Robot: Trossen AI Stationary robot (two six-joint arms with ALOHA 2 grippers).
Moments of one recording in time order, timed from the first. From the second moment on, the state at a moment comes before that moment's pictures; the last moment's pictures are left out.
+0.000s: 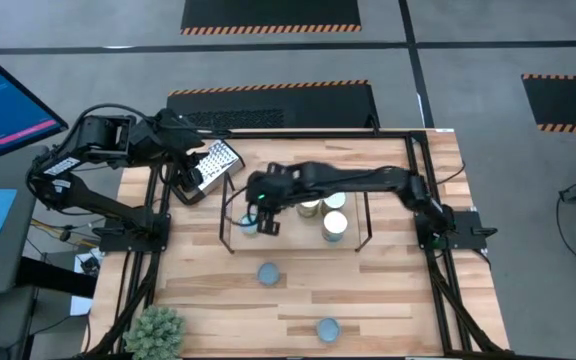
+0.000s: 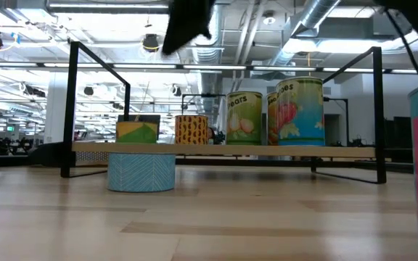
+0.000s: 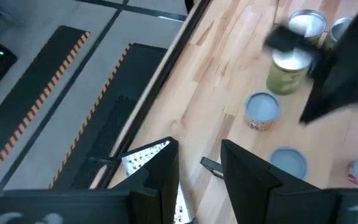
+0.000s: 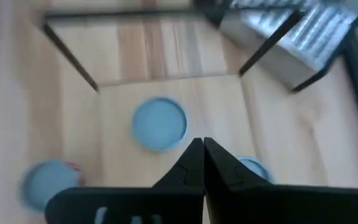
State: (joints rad) left arm 0.10 1.23 1.81 -1.45 -0.42 -0.14; right arm 0.02 2.19 2.28 -1.04 0.19 0.08
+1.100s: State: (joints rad) left arm -0.05 1.81 1.81 -1.51 -0.09 -0.17; right arm 0.13 1.63 2.25 -1.57 0.57 0.44
